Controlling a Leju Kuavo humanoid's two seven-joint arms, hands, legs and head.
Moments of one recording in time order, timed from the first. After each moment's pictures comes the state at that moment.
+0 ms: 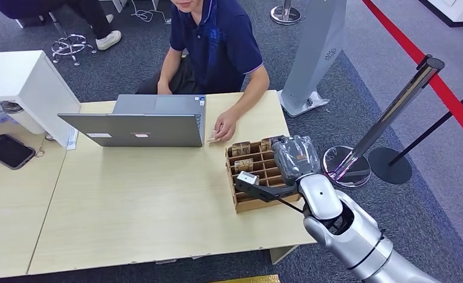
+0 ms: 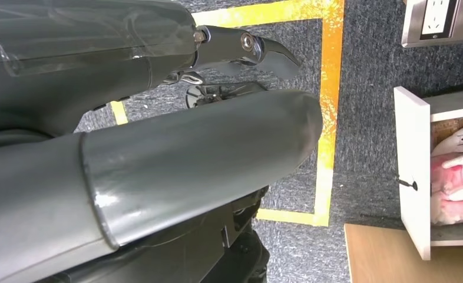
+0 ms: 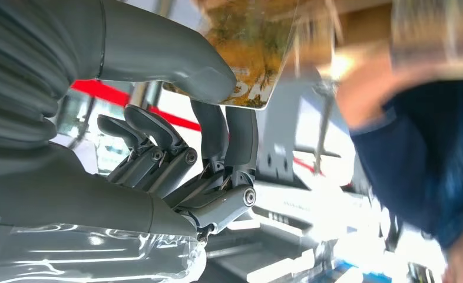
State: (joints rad) left arm -0.08 0.06 -0.64 -0.21 0.99 0.12 -0.06; right arm -0.34 -0.38 0.43 -1.51 1.18 -0.01 0.37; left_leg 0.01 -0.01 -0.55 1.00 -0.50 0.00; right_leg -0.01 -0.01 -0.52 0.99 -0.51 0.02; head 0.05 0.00
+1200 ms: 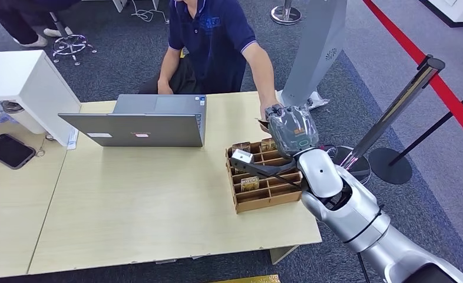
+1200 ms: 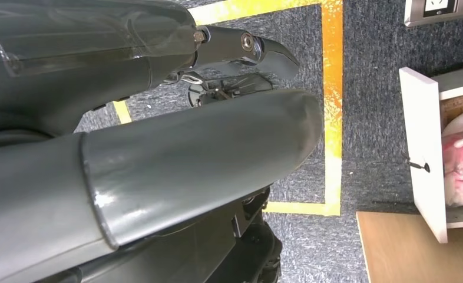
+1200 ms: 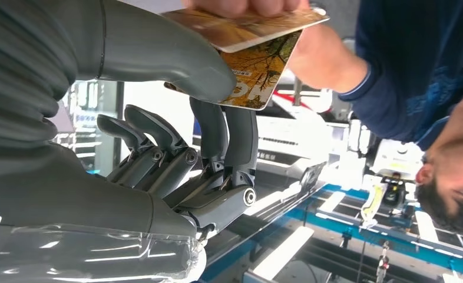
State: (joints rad) left arm -0.09 0.06 -0.67 -0.21 0.96 0.09 -0.06; right arm -0.50 -0.37 0.46 -1.40 1.24 -0.13 0.29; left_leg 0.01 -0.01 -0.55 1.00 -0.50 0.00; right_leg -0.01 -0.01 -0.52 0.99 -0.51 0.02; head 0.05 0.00
